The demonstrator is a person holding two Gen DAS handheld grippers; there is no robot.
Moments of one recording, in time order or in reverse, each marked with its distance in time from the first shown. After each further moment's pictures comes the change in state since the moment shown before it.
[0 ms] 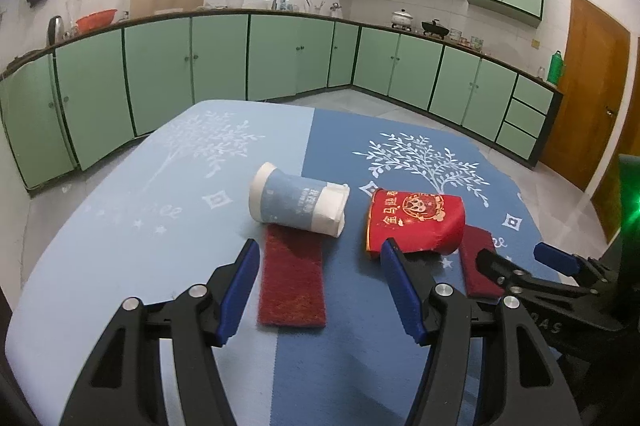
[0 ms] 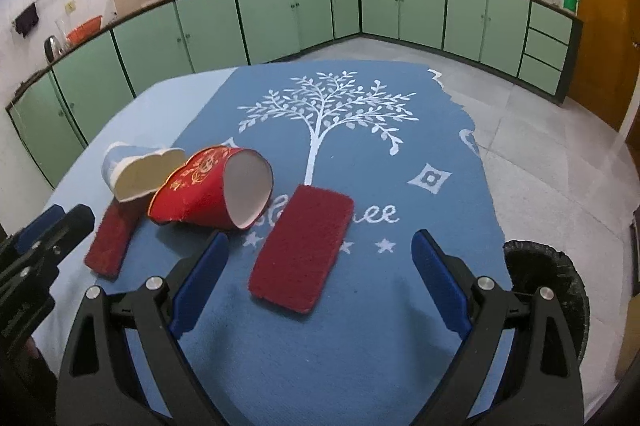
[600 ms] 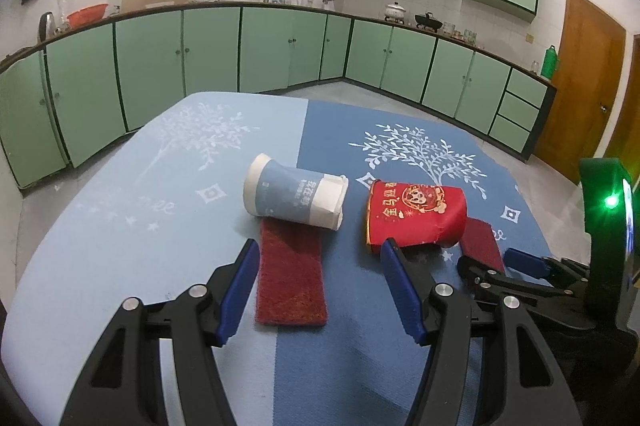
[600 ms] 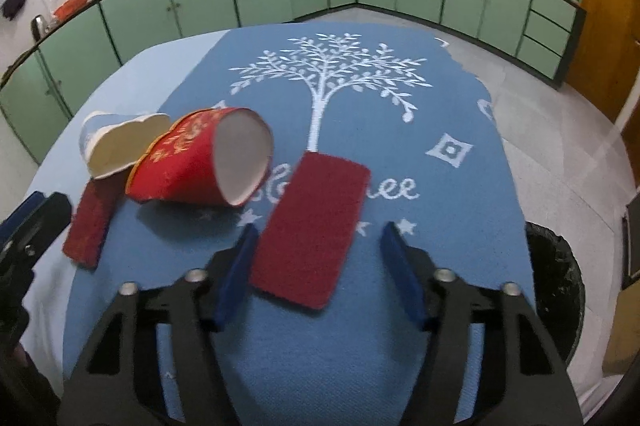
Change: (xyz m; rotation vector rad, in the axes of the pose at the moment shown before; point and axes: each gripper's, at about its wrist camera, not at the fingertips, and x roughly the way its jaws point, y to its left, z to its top) left arm 0.008 0.002 0.001 0.011 0.030 -0.029; right arm 0.023 0.008 -0.006 -0.014 0.115 -0.016
